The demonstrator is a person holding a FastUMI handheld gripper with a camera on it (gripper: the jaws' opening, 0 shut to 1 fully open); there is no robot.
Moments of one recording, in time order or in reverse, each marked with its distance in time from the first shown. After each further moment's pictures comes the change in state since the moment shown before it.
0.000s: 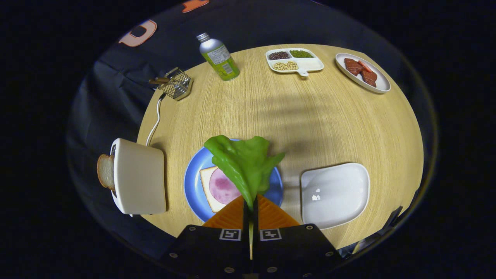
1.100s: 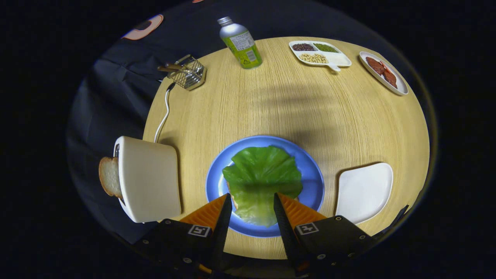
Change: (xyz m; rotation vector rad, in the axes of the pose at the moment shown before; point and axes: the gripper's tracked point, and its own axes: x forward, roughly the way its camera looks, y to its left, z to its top) arm -0.005 0.061 0.006 -0.007 0.035 0.054
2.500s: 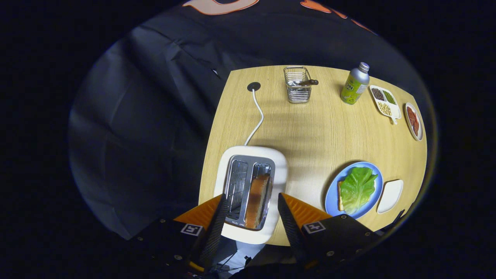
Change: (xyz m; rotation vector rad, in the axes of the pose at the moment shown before) arm -0.037 0.275 0.015 -0.165 0.024 0.032
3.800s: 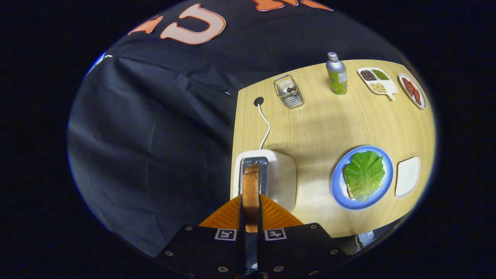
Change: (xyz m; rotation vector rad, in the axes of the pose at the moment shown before) arm -0.097 -0.055 0.001 0.219 -0.115 0.313
